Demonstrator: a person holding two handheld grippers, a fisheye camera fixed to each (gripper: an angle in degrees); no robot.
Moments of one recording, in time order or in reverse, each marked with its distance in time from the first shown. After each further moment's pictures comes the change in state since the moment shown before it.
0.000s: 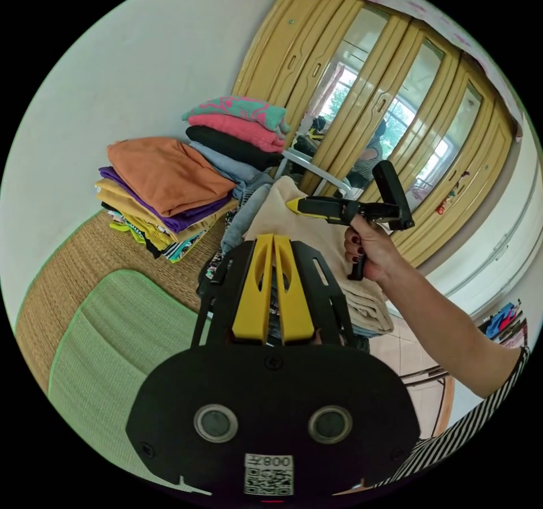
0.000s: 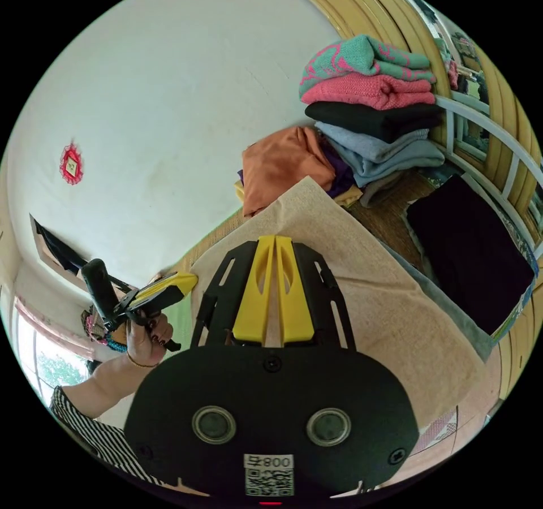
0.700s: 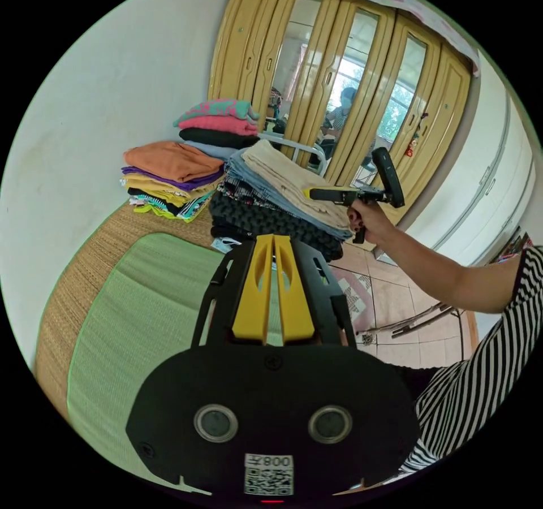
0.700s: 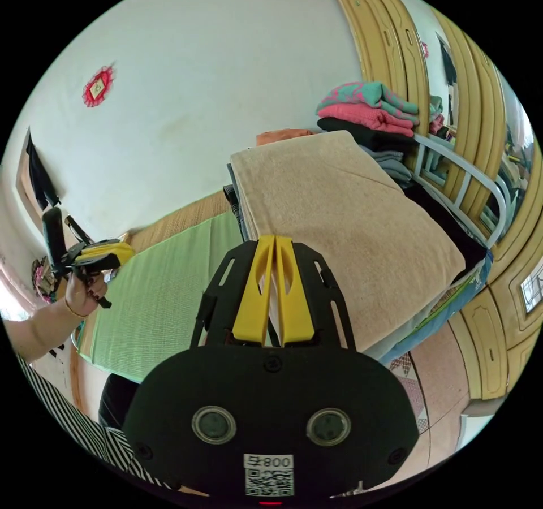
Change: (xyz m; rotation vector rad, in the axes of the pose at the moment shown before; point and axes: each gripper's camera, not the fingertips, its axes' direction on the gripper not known) left arm -0.008 0.089 -0.077 -0.047 -0.041 0.188; right arm -0.064 0.155 0.012 0.087 0.237 -0.221
